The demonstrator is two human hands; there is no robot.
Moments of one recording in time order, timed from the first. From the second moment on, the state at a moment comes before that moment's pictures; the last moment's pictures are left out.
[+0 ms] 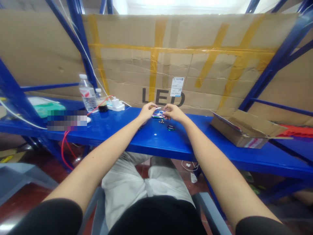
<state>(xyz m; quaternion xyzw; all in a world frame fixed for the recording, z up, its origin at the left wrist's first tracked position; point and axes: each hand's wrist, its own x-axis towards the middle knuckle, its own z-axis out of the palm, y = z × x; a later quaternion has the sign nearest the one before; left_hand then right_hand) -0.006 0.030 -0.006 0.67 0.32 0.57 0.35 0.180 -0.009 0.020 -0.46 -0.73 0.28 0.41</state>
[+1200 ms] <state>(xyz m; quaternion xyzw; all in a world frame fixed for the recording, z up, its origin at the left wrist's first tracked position) -0.063 0.031 -0.008 0.86 0.32 0.35 0.16 0.140 -0.007 -0.011 -0.47 -0.85 0.02 0.23</state>
